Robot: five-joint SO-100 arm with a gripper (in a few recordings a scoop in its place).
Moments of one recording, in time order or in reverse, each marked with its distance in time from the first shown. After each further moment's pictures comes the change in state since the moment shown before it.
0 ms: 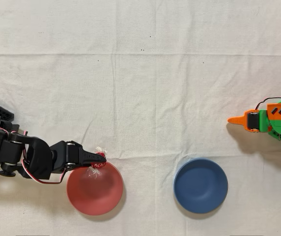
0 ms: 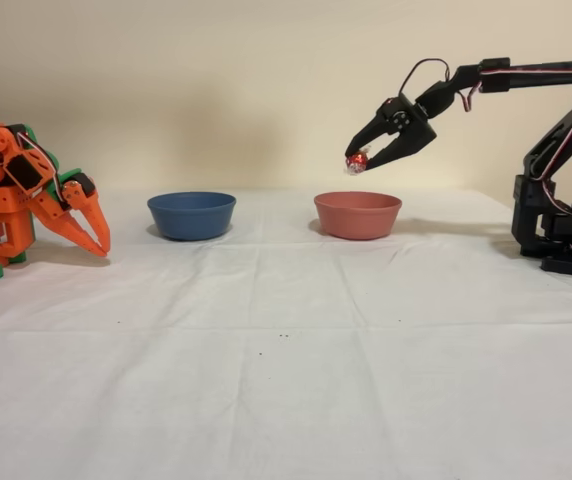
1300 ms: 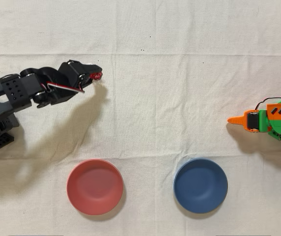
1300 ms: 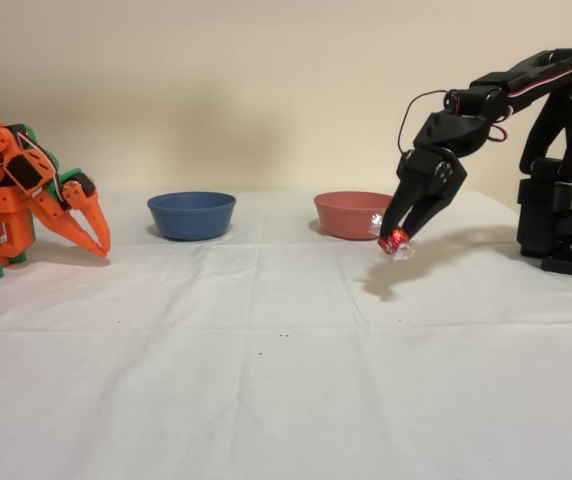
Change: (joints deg) arm -43.0 -19.1 -6.2 0.1 11.8
